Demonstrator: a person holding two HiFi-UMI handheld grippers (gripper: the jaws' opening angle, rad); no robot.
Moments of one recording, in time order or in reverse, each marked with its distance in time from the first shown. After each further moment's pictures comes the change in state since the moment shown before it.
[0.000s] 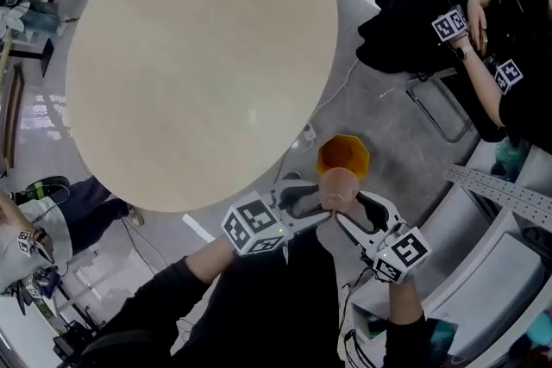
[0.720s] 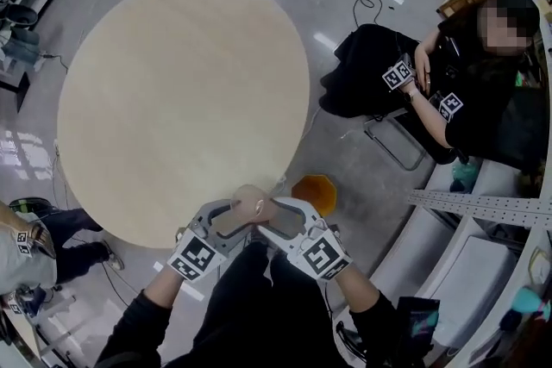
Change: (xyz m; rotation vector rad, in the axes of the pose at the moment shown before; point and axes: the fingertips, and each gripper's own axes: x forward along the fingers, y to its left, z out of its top) left arm -0.164 0.042 0.027 0.419 0.040 0.346; right arm 0.119 0.111 0.093 -0.493 0.065 0.086
